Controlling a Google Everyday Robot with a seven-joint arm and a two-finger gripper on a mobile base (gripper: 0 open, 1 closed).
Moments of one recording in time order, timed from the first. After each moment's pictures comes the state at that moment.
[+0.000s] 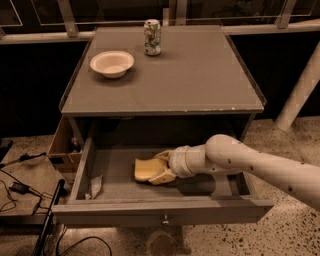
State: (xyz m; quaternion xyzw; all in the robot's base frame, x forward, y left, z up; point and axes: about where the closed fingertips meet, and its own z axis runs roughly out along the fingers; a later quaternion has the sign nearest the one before) arm 0.563 -0.010 0.603 -0.57 0.69 0.21 0.39
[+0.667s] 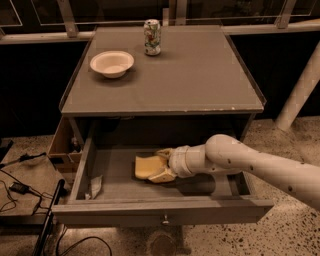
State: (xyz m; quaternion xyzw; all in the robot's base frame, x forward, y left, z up) arm 0.563 -0.010 0.603 -0.57 0.69 0.21 0.39
